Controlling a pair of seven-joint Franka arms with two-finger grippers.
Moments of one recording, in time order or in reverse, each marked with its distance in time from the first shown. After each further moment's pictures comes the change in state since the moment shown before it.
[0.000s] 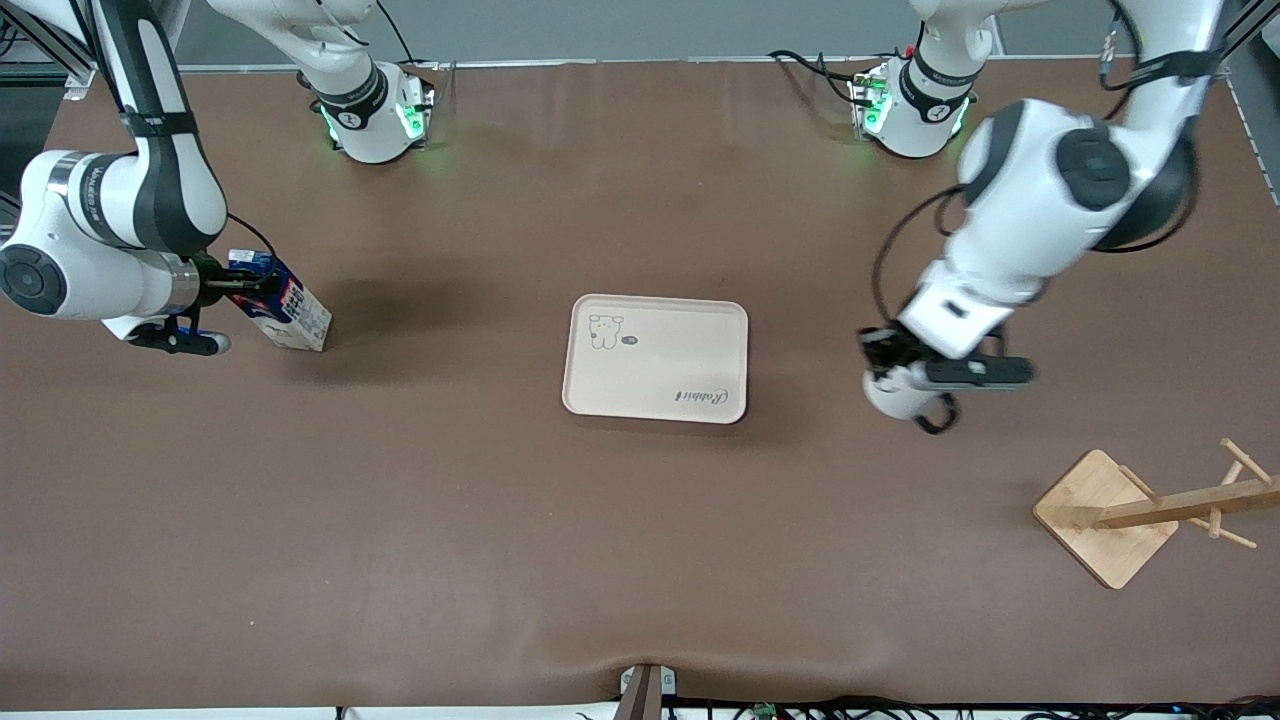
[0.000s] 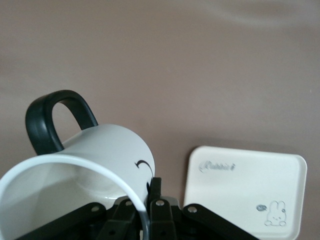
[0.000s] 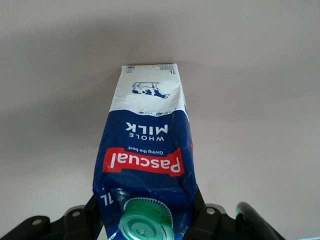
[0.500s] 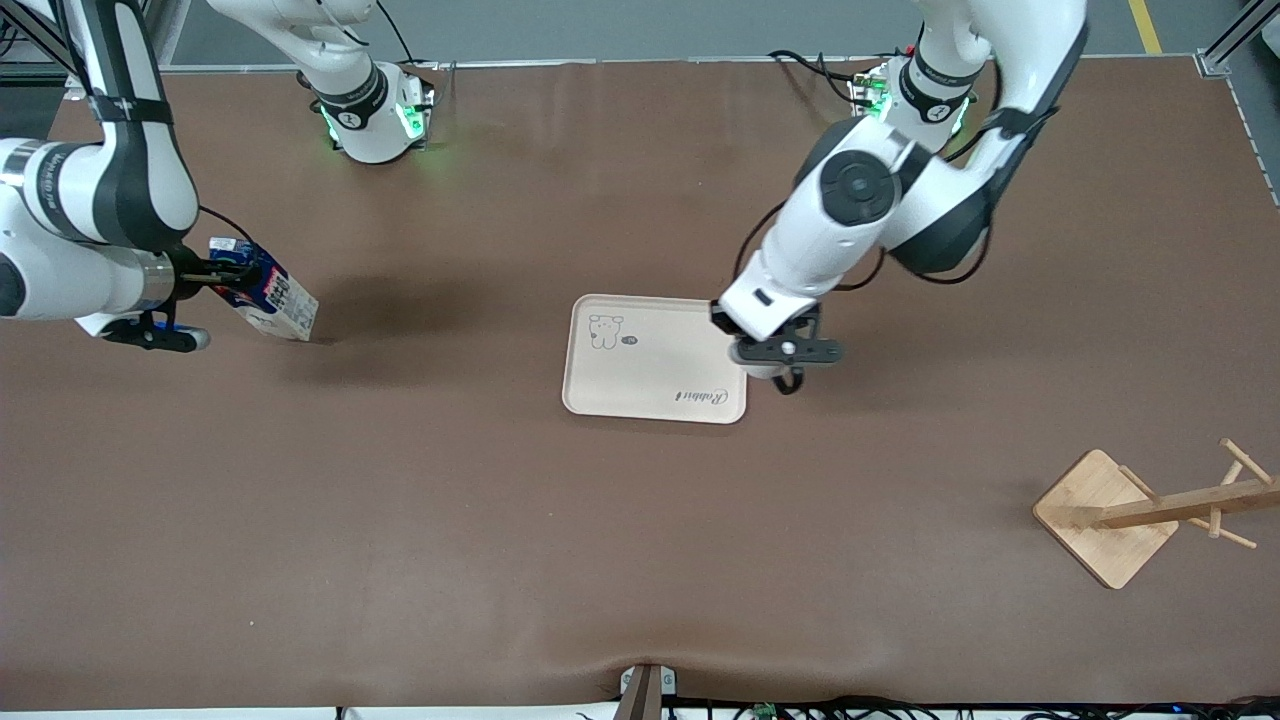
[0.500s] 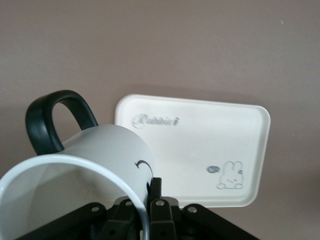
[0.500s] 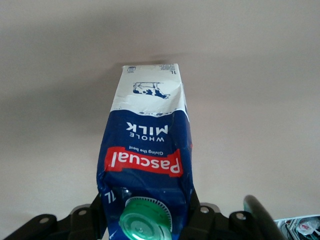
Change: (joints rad) left arm -0.252 0.213 0.001 0.149 0.048 -0.064 -0.225; right arm 0.000 -0.002 -0.001 0.126 0.000 -0.154 0.001
